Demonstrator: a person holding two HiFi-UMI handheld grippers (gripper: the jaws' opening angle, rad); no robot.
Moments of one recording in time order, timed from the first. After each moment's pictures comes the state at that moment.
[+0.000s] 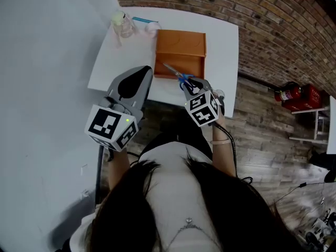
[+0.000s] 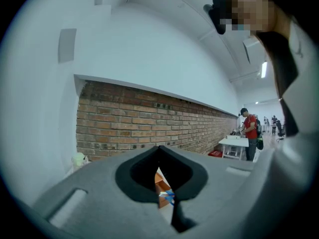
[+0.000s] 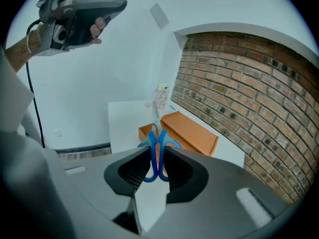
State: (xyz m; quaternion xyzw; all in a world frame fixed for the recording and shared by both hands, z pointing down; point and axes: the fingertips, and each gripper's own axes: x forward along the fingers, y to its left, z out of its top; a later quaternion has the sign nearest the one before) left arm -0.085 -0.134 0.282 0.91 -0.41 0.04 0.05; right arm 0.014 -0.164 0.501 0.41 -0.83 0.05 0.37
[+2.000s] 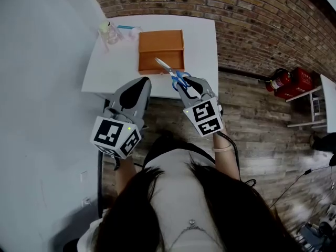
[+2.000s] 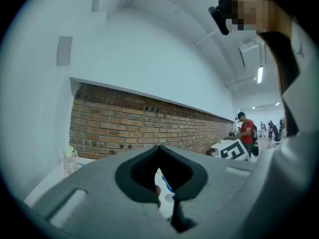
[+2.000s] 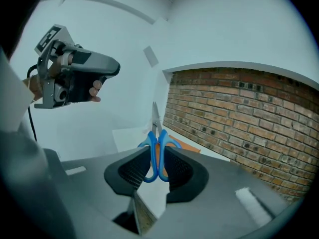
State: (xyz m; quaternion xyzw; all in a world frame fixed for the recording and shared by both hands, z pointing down) left arm -0.025 -0.035 0.276 0.91 -0.40 0.02 0.06; right arm 0.059 -0.067 0.398 0.46 -0.86 0.02 0.22
